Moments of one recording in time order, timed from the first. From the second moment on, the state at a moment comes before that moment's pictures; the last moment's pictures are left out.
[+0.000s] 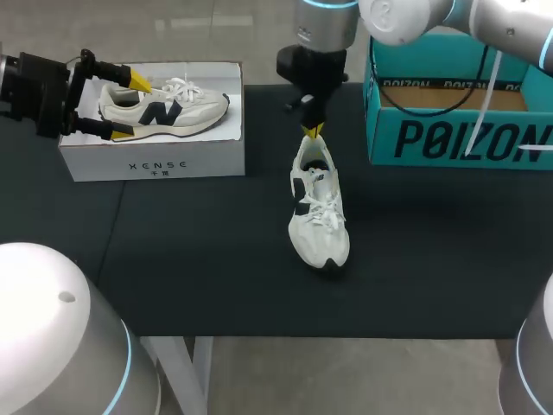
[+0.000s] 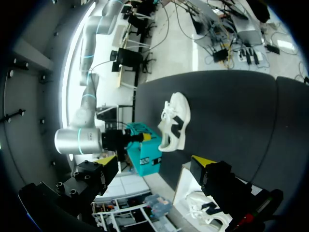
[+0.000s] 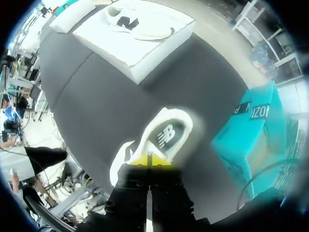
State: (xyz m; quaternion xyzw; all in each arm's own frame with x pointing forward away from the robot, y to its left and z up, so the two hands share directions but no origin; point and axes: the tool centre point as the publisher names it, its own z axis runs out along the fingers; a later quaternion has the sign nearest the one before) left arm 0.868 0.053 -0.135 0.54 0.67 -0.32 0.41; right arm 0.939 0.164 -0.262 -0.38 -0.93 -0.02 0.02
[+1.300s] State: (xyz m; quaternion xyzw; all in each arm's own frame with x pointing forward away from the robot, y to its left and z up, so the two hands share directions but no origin) left arm 0.868 0.053 -0.135 0.54 0.67 -0.32 0.41; right arm 1.027 0.148 -0.311 0.04 -1.00 0.07 0.01
